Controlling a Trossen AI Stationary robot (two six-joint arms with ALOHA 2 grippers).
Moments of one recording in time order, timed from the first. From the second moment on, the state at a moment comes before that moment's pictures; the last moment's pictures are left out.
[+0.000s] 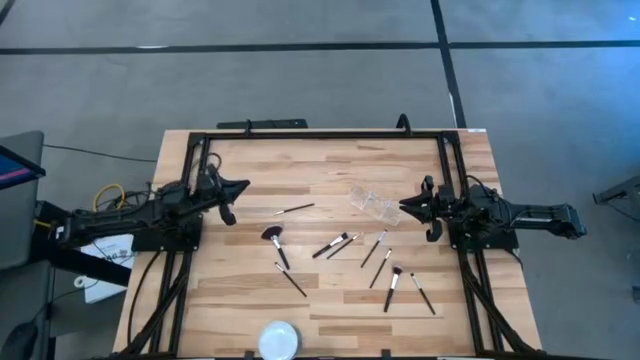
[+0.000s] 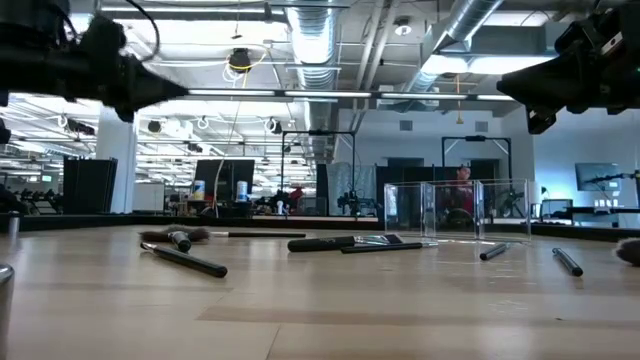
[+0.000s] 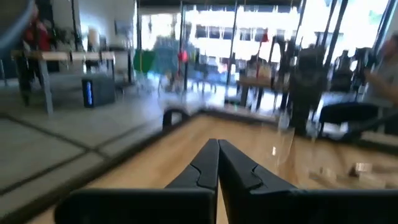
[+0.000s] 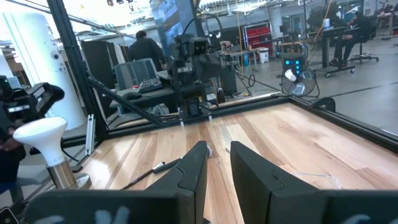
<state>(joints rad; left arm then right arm) 0.17 0.25 0.04 0.23 -0.21 -0.03 -0.07 0.05 0.01 0.09 -0.03 0.15</state>
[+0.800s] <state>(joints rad) 0.17 1.27 0.04 0.78 -0.14 -0.06 -0.07 0.05 0.01 0.09 -0.03 0.15</state>
